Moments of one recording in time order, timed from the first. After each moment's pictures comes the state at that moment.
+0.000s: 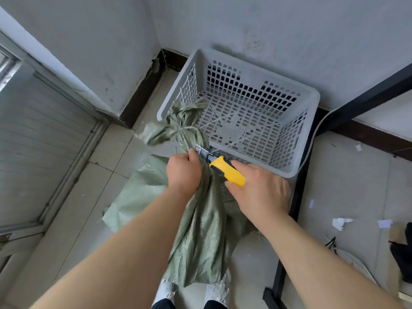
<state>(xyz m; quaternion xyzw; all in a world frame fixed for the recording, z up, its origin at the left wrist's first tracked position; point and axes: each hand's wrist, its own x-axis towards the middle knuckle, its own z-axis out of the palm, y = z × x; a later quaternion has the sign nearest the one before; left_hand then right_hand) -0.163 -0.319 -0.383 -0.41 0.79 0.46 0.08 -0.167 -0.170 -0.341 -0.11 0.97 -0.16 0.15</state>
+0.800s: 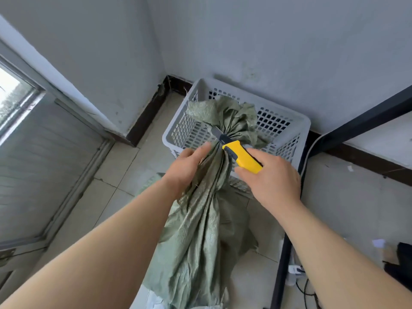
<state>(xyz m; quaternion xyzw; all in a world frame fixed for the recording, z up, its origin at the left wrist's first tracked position) -0.199 -0.353 -0.335 -0.37 0.67 0.61 0.21 -0.222 -0.170 -0.285 -0.07 0.96 -0.25 0.12</state>
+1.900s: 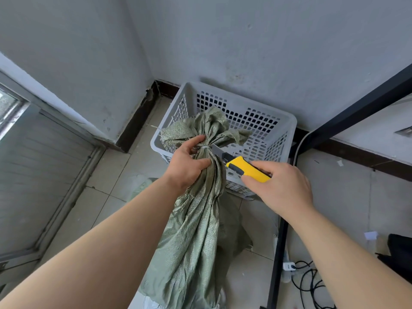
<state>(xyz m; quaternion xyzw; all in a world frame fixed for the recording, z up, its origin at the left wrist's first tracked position) -0.217 -0.319 -0.320 -0.29 0.69 0.65 0.12 -0.224 -0.121 -0.272 -0.03 0.95 -0.24 0.17</state>
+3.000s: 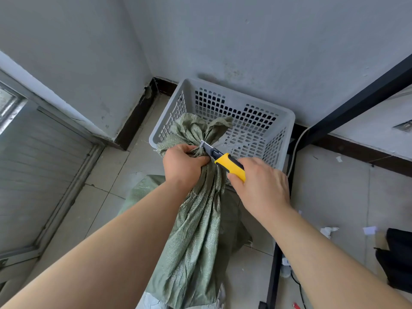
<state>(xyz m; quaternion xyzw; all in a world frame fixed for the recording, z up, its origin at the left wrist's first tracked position) -0.212 -0.306 -0.326 -0.38 0.77 0.51 0.04 -0.206 -0.146 -0.286 -0.14 0.98 -0.10 0.13</state>
